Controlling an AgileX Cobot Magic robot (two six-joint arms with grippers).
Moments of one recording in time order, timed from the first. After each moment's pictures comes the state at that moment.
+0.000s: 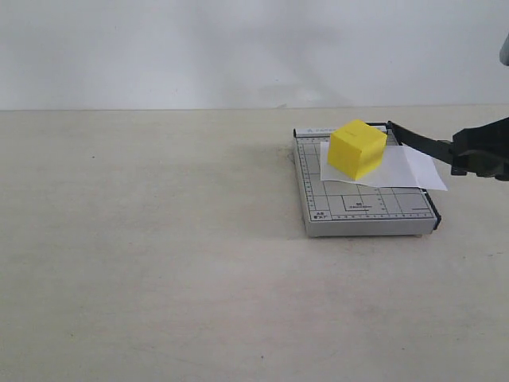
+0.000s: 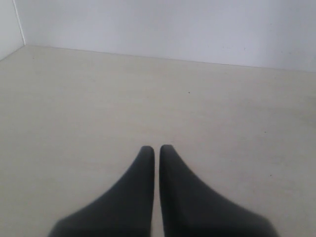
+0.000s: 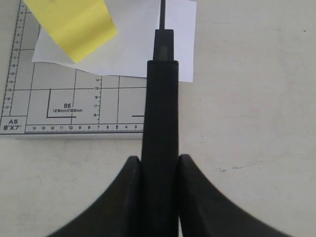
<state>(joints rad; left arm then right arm) 0.11 0.24 0.00 0.15 0.12 -0.23 0.02 1.34 -0.85 0.18 0.55 -0.15</state>
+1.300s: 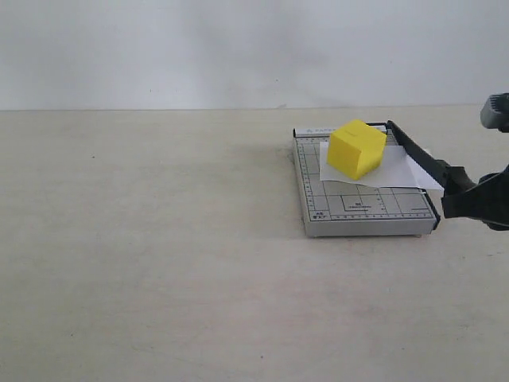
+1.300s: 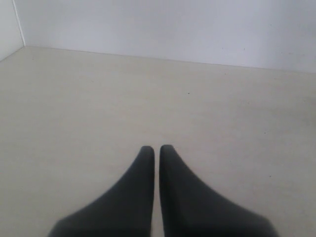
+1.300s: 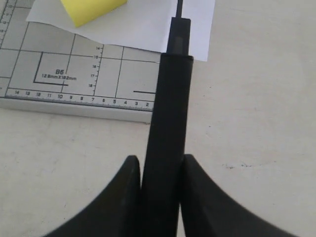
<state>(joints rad) 0.11 0.24 0.00 0.15 0.12 -0.23 0.09 1.33 -0.60 0.38 0.27 -0.44</state>
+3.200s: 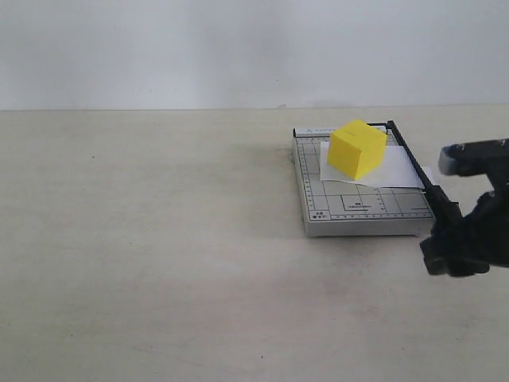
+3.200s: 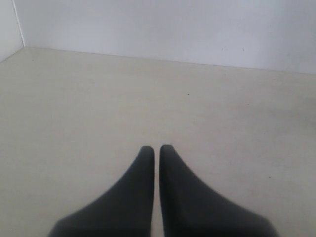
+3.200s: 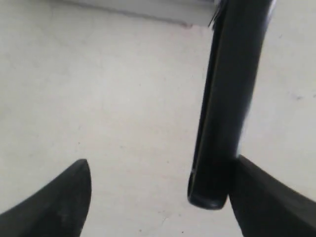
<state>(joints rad) 0.11 0.24 0.00 0.15 0.11 -0.23 0.13 1.47 -0.66 0.26 0.46 -0.34</state>
